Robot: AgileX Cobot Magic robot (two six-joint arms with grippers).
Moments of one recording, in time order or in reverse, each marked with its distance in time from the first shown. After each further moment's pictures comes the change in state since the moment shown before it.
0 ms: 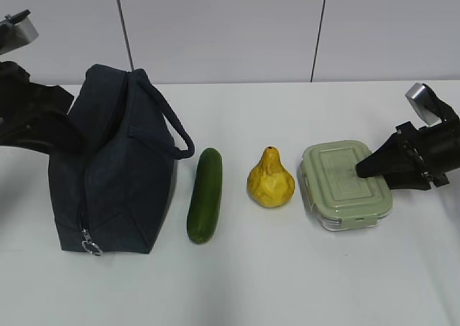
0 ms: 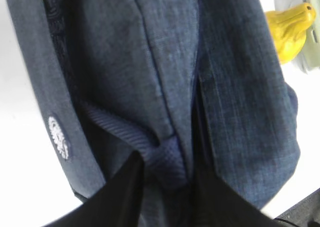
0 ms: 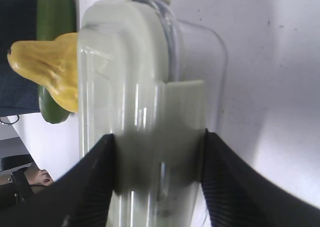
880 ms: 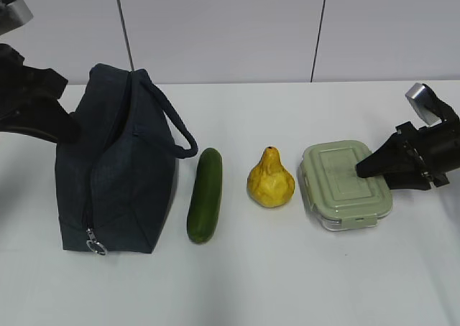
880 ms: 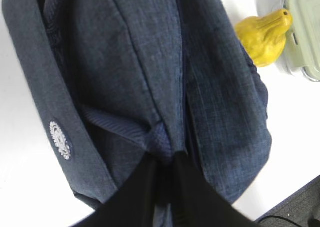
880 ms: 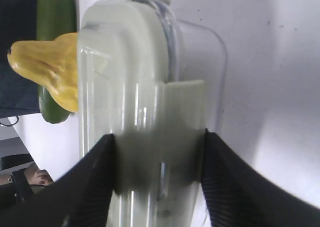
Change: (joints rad) left arm 0.000 -0.023 -0.040 0.002 0.051 0.000; right arm 0.000 0.000 0.000 0.000 0.000 0.000
